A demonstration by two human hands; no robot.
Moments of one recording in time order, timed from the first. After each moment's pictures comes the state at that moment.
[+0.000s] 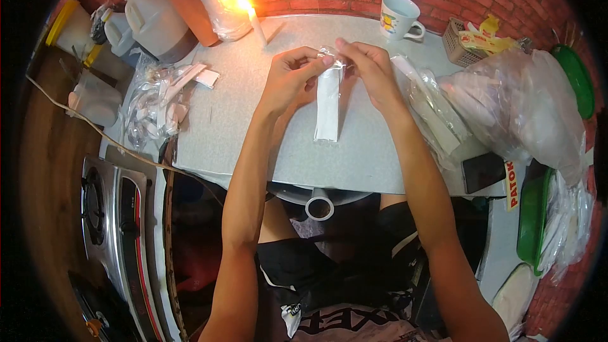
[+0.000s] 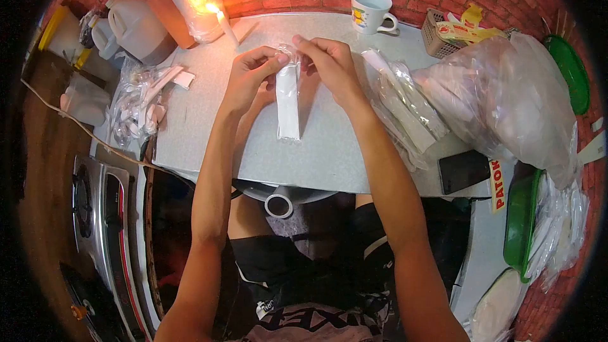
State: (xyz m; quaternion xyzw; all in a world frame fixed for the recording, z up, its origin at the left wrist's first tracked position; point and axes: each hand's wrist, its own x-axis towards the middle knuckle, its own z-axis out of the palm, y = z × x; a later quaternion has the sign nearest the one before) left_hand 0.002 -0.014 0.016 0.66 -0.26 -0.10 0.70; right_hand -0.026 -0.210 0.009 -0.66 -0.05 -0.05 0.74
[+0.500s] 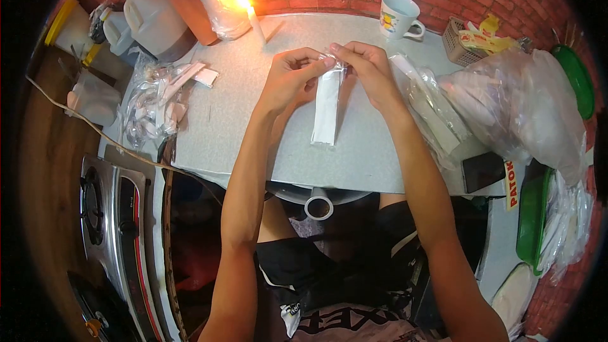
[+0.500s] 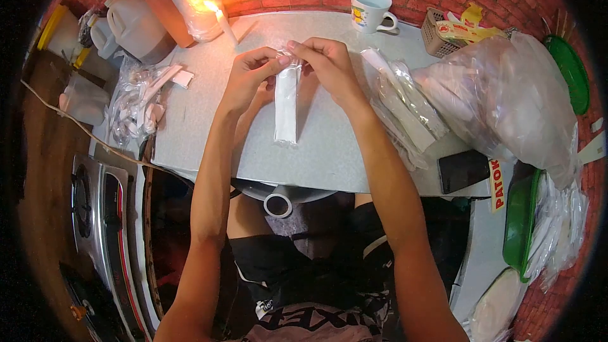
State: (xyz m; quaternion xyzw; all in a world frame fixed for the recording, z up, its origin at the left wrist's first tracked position) left_hand 0.002 -0.013 0.017 0.65 -0.26 -0.13 0.70; right_hand -0.028 -0.208 0.010 -0.67 -0.08 -0.05 0.73
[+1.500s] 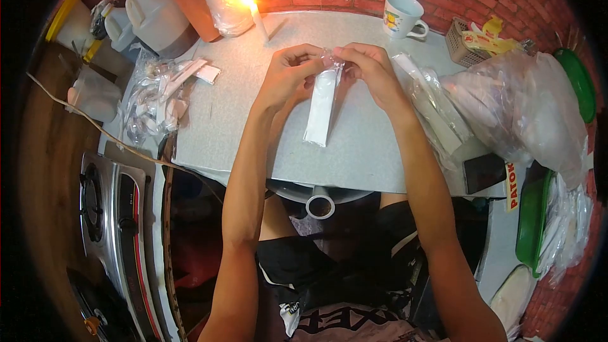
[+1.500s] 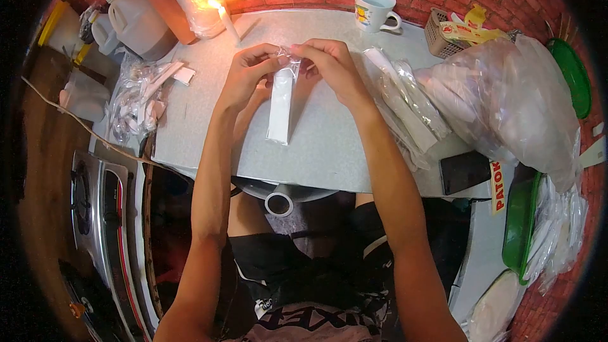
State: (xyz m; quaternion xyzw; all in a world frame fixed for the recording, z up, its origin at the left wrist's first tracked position) left_hand 0.005 -0.008 0.016 0.65 -0.25 -0.14 0.71; right_hand -0.028 -0.211 0.009 -0.66 -0.08 -0.02 0.75
